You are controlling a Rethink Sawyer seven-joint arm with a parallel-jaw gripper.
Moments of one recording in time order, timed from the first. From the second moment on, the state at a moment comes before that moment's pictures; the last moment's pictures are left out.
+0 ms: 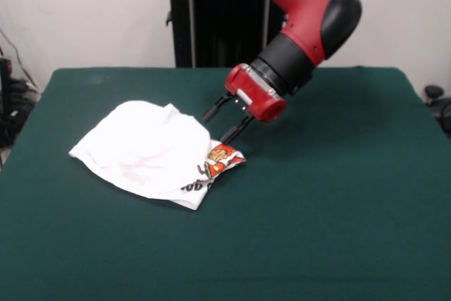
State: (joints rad) arm 0.51 -0.10 -0.43 1.96 1.07 -0.59 1.96
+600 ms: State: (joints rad) arm 0.45 -0.16 -0.43 1.96 0.90 -0.70 2.09
